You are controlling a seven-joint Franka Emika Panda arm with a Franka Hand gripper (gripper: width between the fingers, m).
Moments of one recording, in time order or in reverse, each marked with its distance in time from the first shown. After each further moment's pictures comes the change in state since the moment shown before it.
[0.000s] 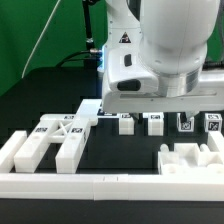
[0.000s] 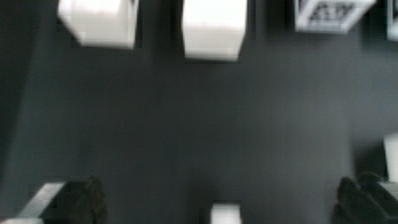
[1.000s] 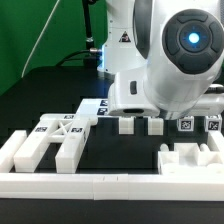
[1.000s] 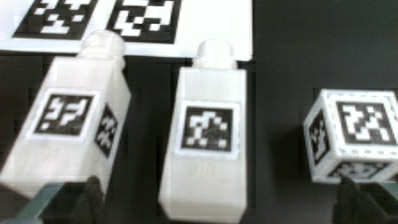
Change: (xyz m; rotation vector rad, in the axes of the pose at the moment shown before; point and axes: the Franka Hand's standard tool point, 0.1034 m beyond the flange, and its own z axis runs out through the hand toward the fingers) arm -0.021 -0.008 0.045 -0.025 -0.239 0.047
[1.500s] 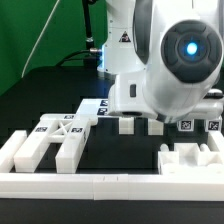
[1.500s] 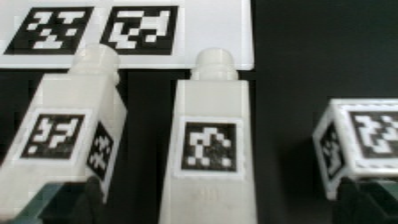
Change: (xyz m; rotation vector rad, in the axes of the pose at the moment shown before) arm 0.002 0.004 0.015 0.004 -0.040 0.011
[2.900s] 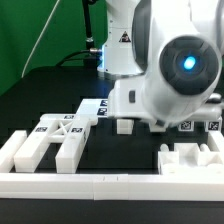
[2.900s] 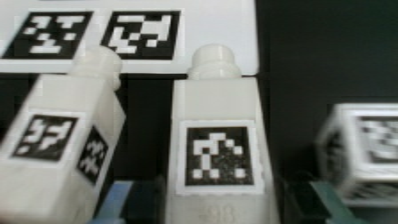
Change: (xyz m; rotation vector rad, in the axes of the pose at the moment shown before) arm -0.005 -0.003 -0.016 -0.003 0.001 -0.015
